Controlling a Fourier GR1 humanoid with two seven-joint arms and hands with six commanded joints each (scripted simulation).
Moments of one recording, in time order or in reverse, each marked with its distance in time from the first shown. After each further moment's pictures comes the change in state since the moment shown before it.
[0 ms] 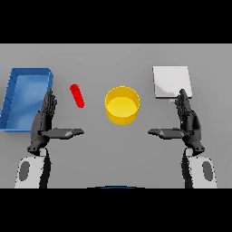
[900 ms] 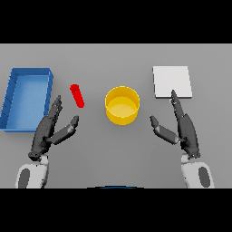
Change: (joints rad) left arm 0.081 0.065 -0.128 -0.139 -0.156 -0.029 0.105; right arm 0.062 -0.055 0.136 -0.109 0.240 -0.036 -0.081
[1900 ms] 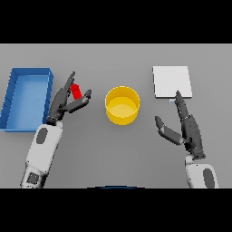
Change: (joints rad) left arm -0.476 -0.013 0.112 0.603 -0.041 0.049 -0.128; right arm 0.016 -0.013 -0.028 -0.016 -0.056 0.028 -0.007
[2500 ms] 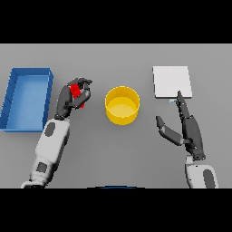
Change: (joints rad) left arm -0.124 -0.067 0.105 0.240 0.047 0.094 -0.176; right arm 0.010 0.003 -0.001 -0.011 0.007 -0.012 0.008
